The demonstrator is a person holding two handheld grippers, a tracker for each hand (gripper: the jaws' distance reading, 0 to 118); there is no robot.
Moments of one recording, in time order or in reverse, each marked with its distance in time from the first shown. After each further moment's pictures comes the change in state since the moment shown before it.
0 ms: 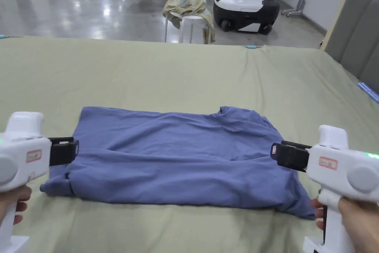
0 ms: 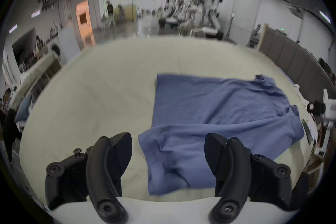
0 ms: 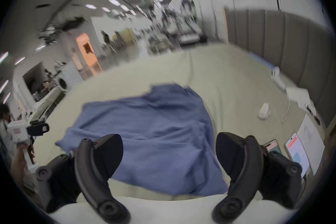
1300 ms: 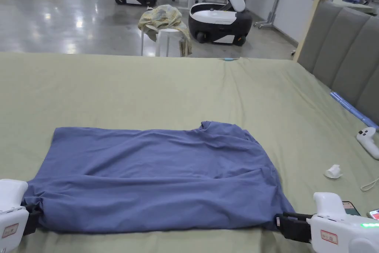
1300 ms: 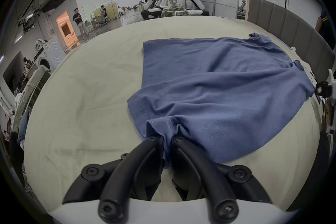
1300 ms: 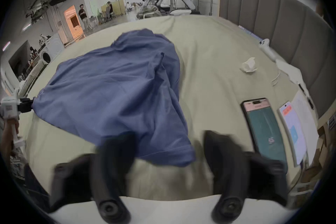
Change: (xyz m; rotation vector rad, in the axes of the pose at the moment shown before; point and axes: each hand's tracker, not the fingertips) left arm -0.031 -0.055 -0.071 -0.240 -0.038 -0.105; right arm 0.053 -0.071 -0.028 -0.280 -0.158 0.099
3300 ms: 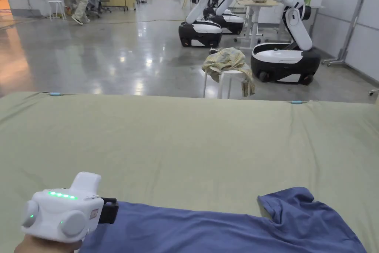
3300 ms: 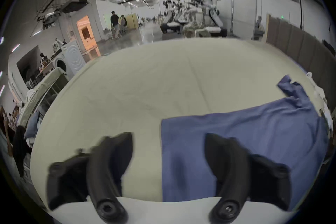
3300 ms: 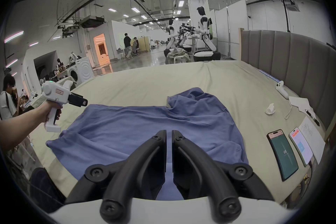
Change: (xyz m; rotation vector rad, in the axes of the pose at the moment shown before) left arm -0.073 0.082 -0.057 0.053 0.168 0.006; right arm -0.112 -0.018 0.081 0.393 0.188 0.039
